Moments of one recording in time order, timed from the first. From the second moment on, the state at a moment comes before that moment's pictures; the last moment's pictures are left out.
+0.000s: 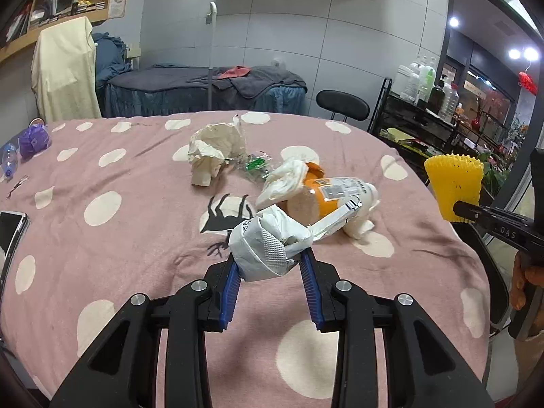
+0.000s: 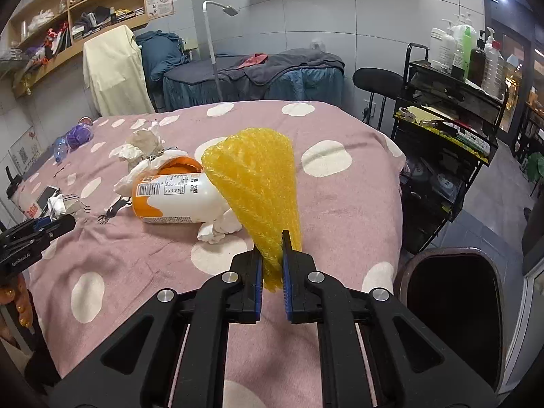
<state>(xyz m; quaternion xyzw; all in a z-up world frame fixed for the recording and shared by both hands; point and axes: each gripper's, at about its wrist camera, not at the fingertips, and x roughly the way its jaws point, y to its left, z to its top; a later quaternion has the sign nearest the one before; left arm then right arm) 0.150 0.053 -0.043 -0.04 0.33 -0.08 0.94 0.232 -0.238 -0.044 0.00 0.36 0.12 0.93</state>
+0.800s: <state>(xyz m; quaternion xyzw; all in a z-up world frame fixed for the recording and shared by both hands) 0.123 -0.075 -0.033 -0.02 0.30 -0.20 0.93 0.145 -0.362 -0.061 0.08 0.35 -0.01 0.93</state>
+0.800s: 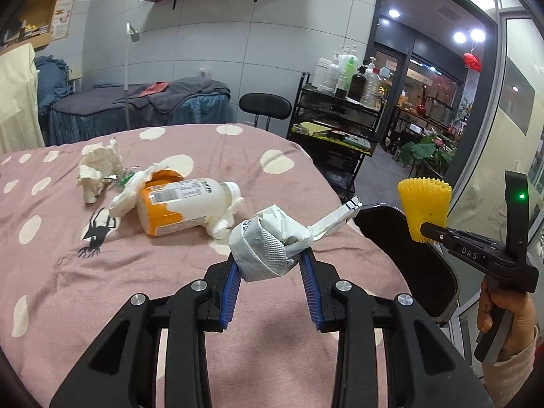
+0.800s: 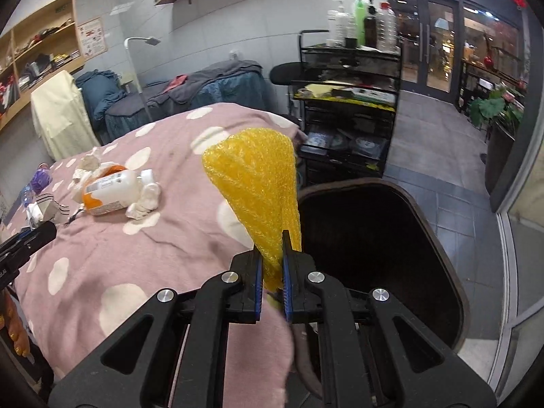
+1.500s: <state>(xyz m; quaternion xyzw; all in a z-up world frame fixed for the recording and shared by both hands) 0.125 -0.158 -0.034 0.03 0.32 -0.27 0.91 0.171 -0.449 -0.154 0.15 0.44 -0.12 0.88</state>
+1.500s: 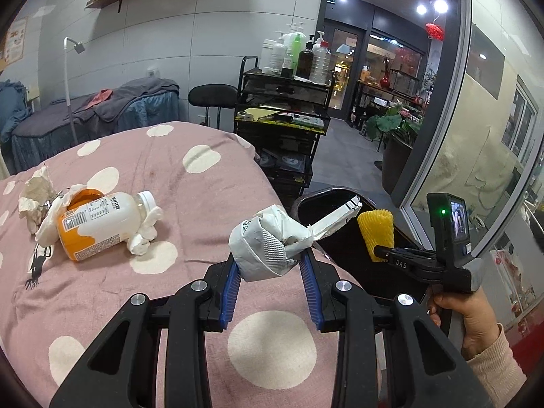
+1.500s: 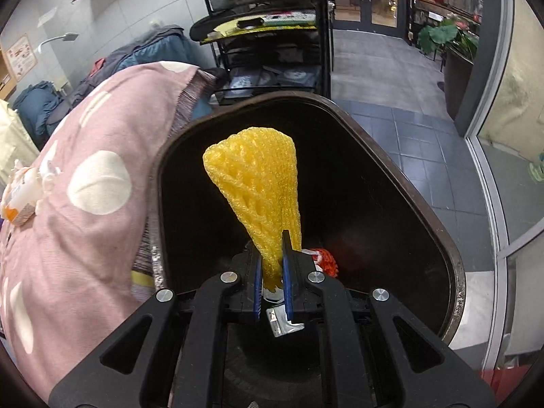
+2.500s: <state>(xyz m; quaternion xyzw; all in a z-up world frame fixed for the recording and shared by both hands) 0.130 -0.263 -0.042 0.08 0.35 -0.36 0.86 0.100 -0.466 -0.101 0.17 0.33 -0.19 0.91</state>
